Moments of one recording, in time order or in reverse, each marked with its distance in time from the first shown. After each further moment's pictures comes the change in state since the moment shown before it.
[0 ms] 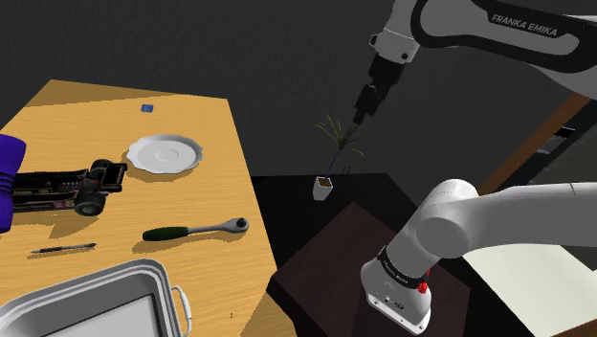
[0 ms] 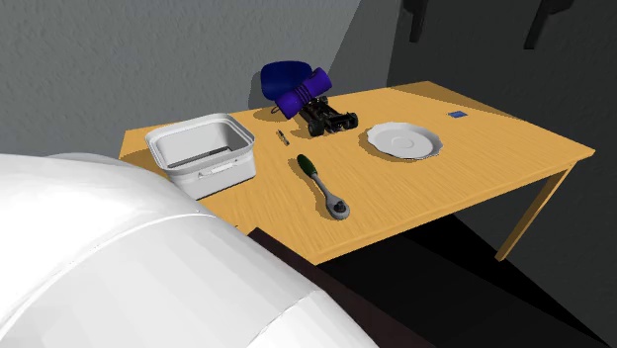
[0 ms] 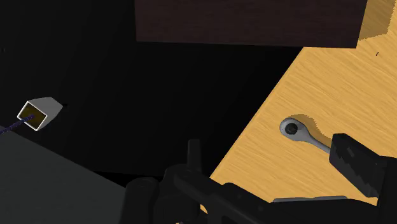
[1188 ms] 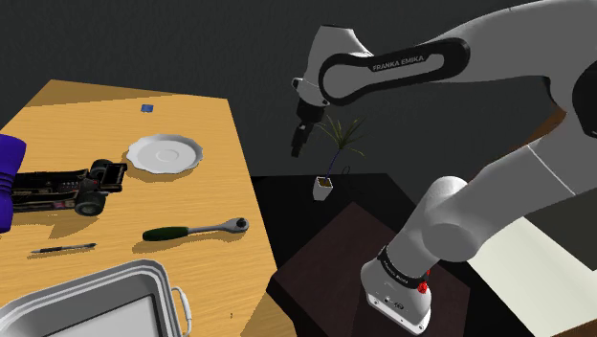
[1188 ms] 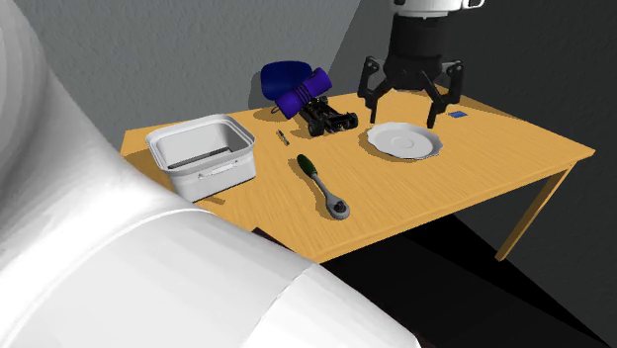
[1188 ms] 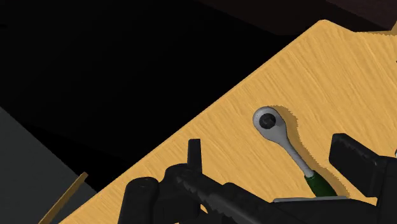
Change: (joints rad) arm 0.156 0.456 0.013 -0.063 0.048 0.510 -0.169
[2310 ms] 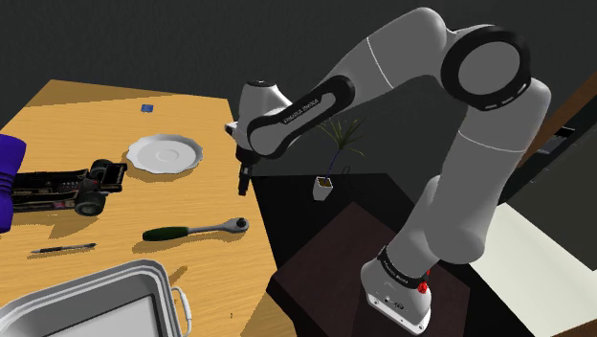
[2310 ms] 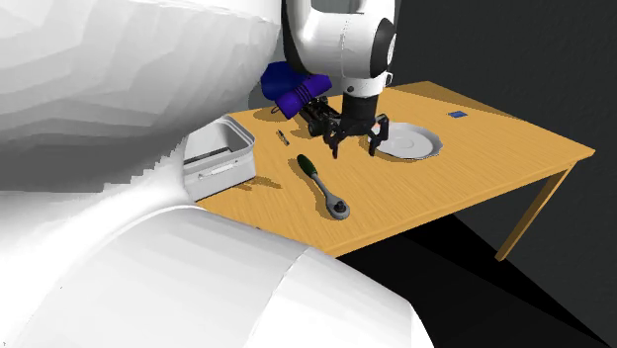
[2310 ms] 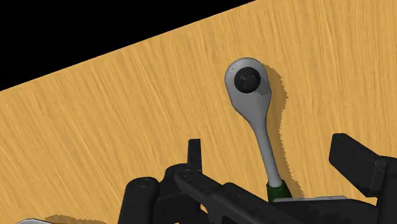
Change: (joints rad) arm 0.117 0.571 0.086 0.204 0.045 0.360 -0.189
